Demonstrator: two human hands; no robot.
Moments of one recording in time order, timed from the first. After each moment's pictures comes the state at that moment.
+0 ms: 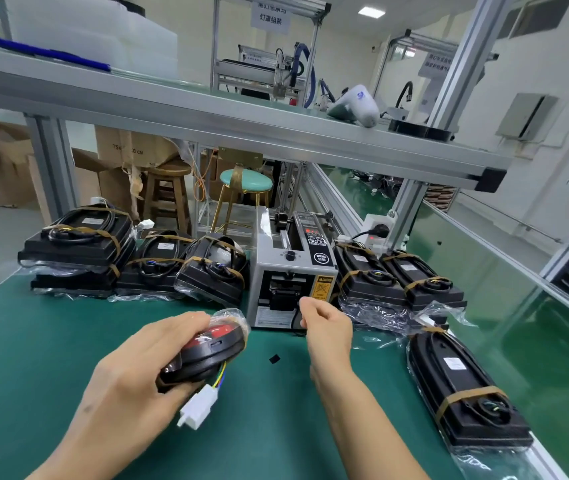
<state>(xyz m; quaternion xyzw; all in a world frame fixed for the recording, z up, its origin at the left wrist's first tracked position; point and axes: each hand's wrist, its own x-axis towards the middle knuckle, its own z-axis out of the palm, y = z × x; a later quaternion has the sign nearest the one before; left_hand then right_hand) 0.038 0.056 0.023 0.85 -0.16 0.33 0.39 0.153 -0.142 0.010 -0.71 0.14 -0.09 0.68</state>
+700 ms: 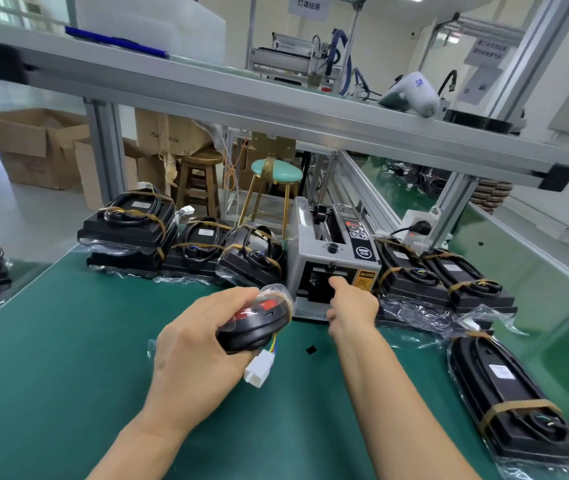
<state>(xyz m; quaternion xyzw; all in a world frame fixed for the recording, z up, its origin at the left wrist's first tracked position) 0.048 0.044 0.019 0.82 -0.05 0.34 0.45 0.185 -0.110 0.029 -0.60 0.28 -0.04 0.75</state>
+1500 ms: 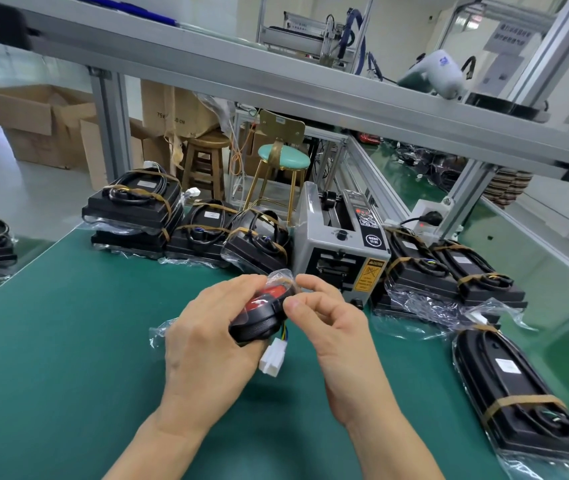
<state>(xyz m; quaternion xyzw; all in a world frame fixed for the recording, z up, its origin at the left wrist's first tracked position) 0.046 0.029 0.009 0.80 -0.04 0.41 0.45 0.076 -0.105 0.043 -0.67 -0.10 0.05 0.73</state>
